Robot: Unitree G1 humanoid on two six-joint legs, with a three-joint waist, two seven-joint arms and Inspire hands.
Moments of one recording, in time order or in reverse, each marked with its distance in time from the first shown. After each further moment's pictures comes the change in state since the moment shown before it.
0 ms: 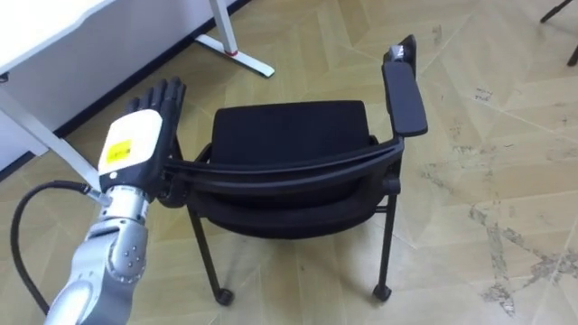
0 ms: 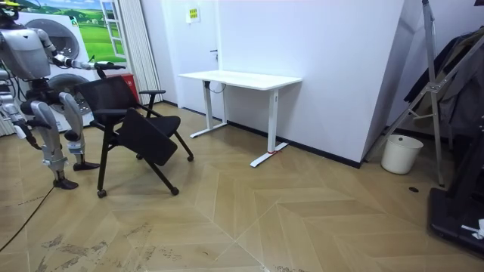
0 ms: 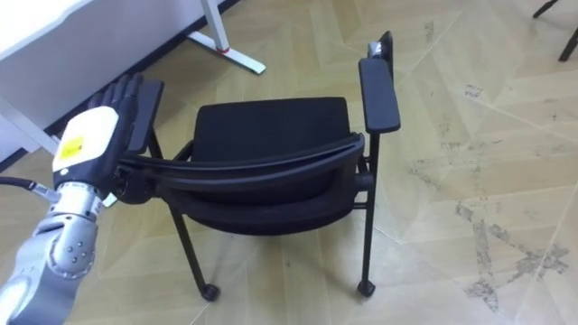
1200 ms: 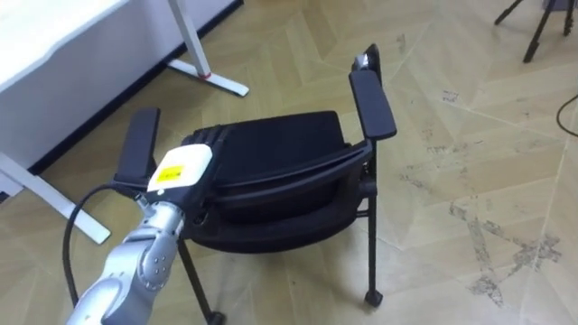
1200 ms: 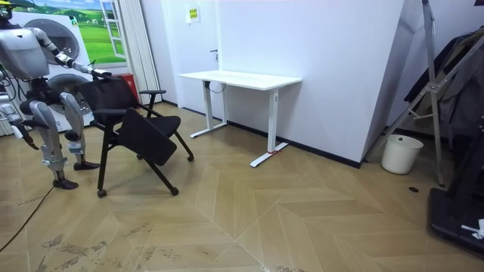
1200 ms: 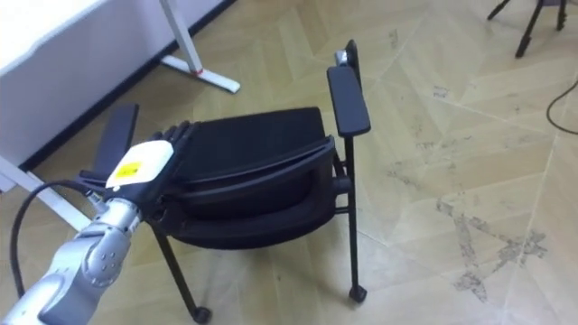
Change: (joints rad) left arm -0.095 0.015 -0.169 0.278 -0.043 -0.054 -0.068; right arm -0.012 -0.005 0.059 0.017 -0.051 -0.008 -0.021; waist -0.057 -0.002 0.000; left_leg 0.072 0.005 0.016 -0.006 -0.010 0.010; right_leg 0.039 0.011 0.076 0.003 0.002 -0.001
